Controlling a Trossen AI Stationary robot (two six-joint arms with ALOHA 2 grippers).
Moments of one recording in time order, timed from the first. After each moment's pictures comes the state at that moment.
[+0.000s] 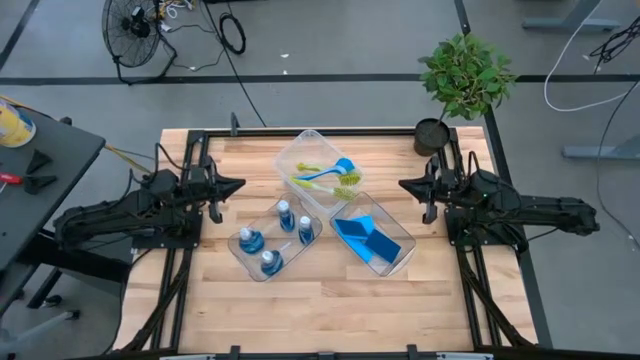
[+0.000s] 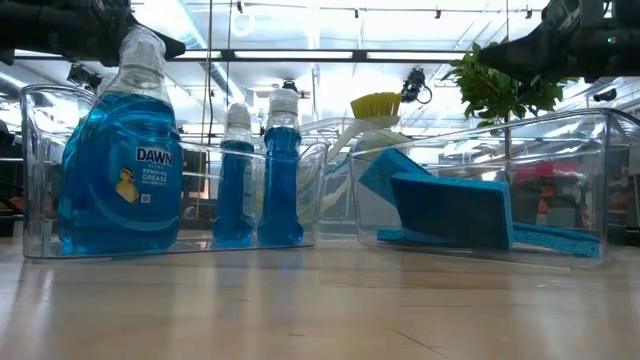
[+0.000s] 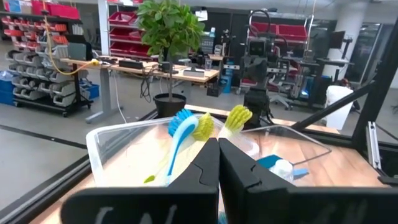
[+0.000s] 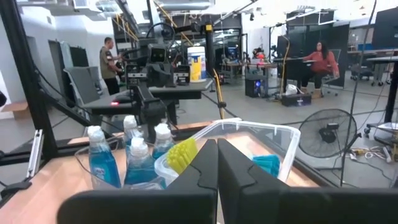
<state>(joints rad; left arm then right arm) 0.21 0.25 0.29 0.01 -0.06 -0.09 -0.15 0.28 0.18 0.20 0.03 0.06</state>
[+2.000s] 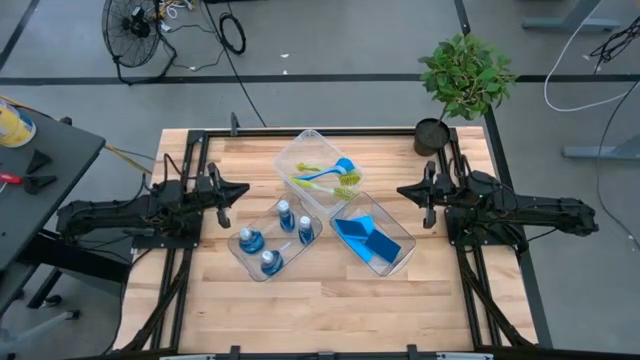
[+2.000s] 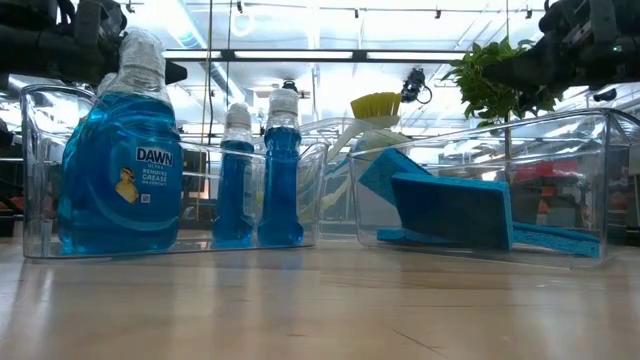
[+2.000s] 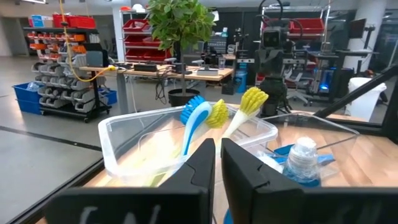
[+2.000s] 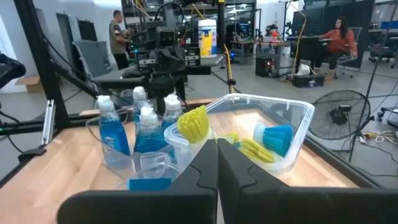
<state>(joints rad) 0.09 0.23 0.14 0.15 -0.24 -0.02 -0.15 0.26 0.18 0.07 -0.02 0.04</state>
